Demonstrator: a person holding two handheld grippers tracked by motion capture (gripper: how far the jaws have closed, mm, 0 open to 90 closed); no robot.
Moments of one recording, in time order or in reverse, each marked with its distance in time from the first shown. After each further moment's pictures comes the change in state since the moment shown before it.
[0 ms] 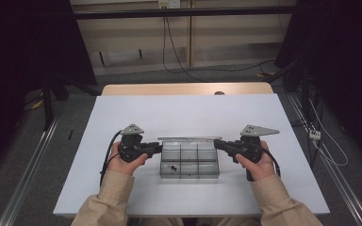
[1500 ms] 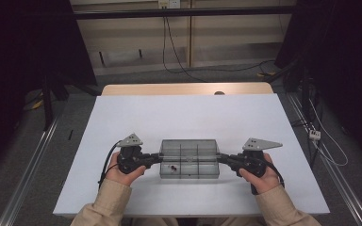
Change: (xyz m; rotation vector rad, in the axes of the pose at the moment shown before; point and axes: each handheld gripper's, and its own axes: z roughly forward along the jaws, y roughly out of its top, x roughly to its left) left arm -0.011 -0.025 -0.007 -0.027 -0.097 0.034; right arm 0.017 -0.026 -0.016 0.050 0.019 -0.009
